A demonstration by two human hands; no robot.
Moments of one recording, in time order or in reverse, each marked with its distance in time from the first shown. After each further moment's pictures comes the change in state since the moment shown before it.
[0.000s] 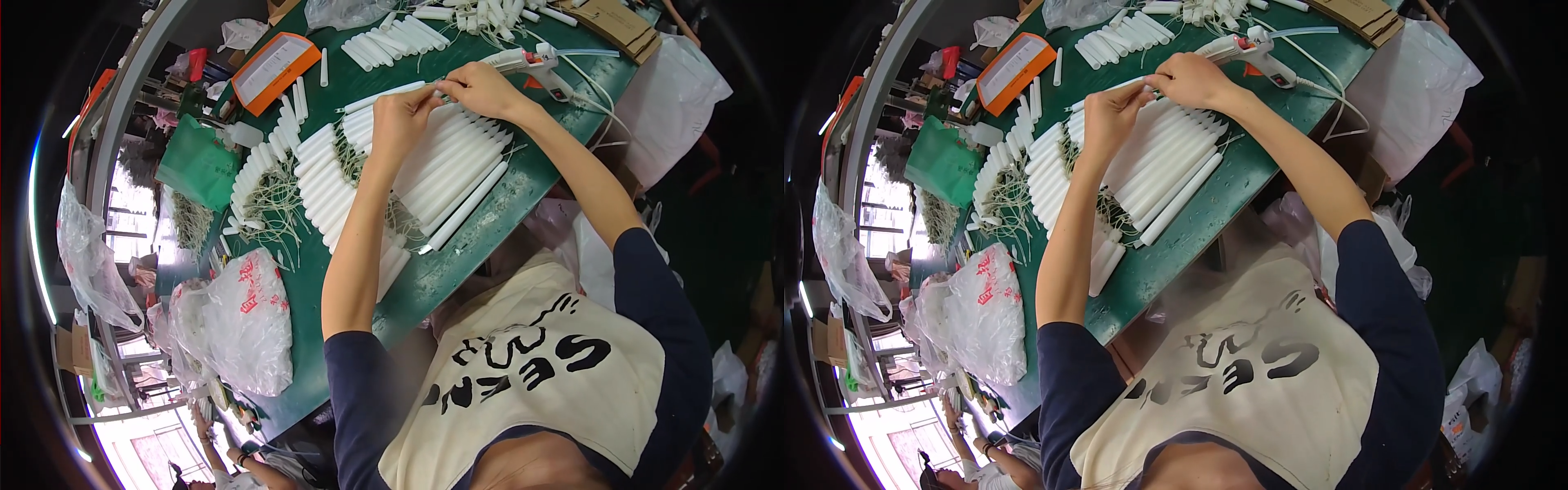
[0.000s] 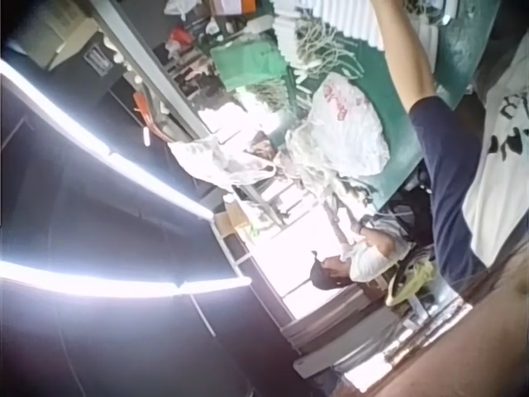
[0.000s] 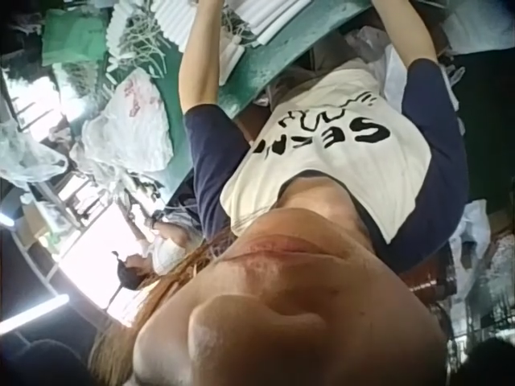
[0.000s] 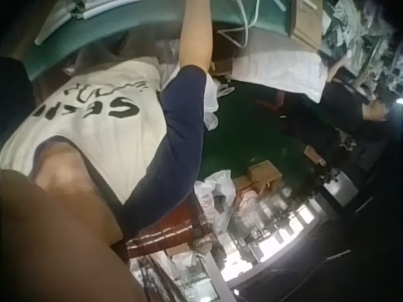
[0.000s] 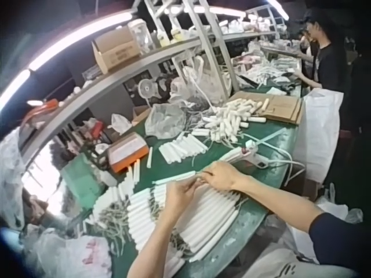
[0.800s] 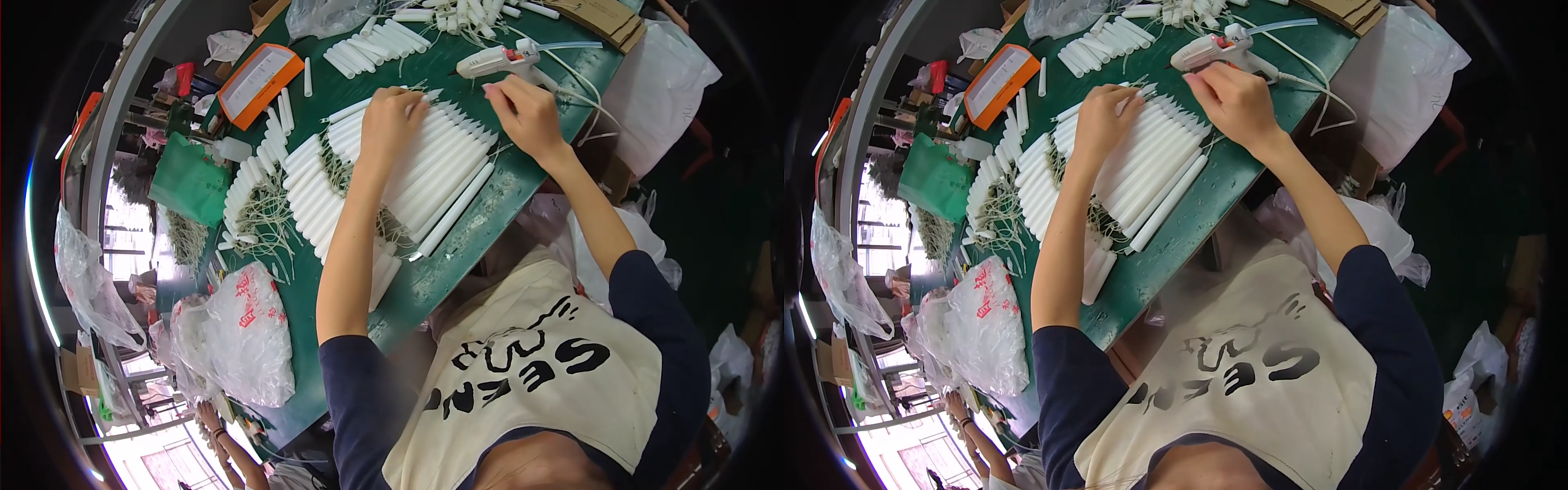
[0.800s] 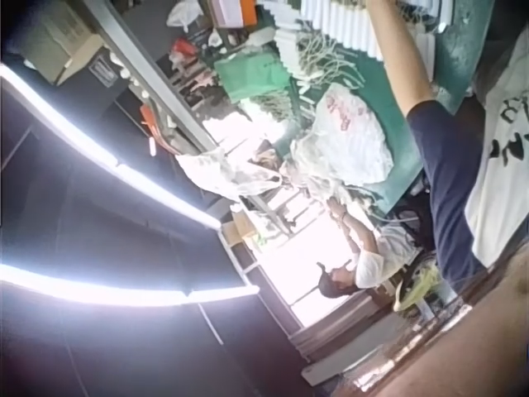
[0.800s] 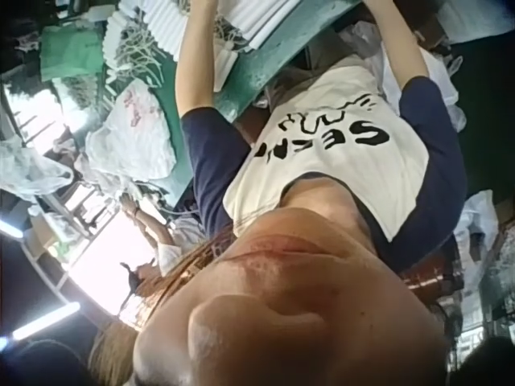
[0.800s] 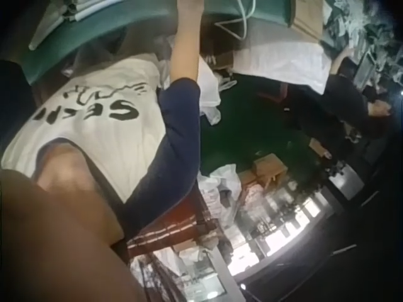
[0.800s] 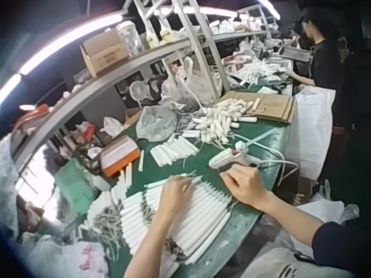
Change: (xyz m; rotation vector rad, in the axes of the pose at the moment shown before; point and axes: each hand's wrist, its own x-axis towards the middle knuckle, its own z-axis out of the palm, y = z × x) left_hand 0.005 -0.007 0.007 0.271 -0.143 0.085; right_hand -0.073 0.007 -0.019 -0.238 0.652 -0.316
